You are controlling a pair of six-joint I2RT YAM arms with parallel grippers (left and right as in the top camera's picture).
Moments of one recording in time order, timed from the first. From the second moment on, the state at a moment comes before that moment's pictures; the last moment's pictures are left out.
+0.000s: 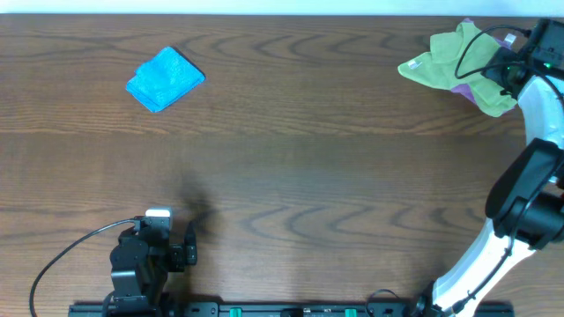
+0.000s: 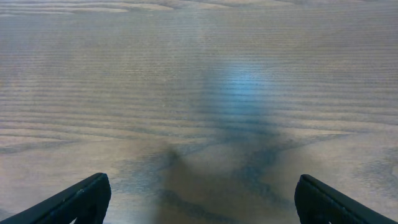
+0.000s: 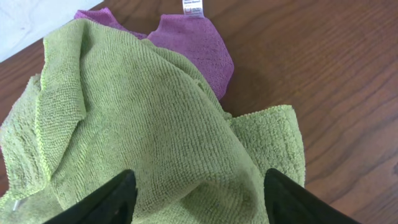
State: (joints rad) left arm 0.03 0.01 0.19 -0.83 0.05 0.07; right arm -0.38 2.14 1.74 -0.46 0.07 0.23
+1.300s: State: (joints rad) left arm 0.03 0.01 0.19 -0.83 0.05 0.07; right arm -0.33 2.00 1.74 -0.50 0.05 0.15
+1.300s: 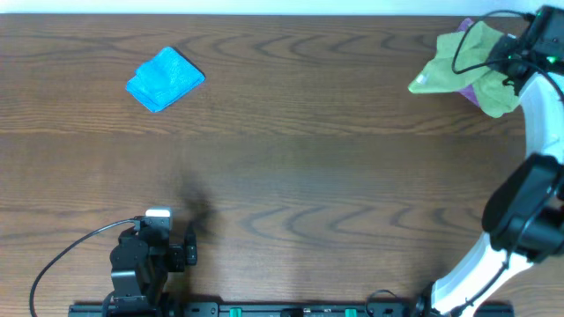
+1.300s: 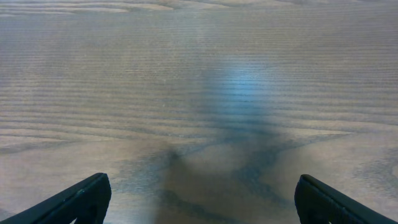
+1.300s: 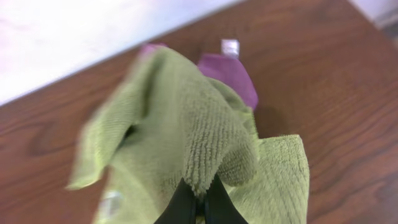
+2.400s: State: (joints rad) left arm 0.03 0.01 0.19 -0.83 0.05 0.07; right arm 0.48 1.55 1.75 -1.14 -0.13 0.01
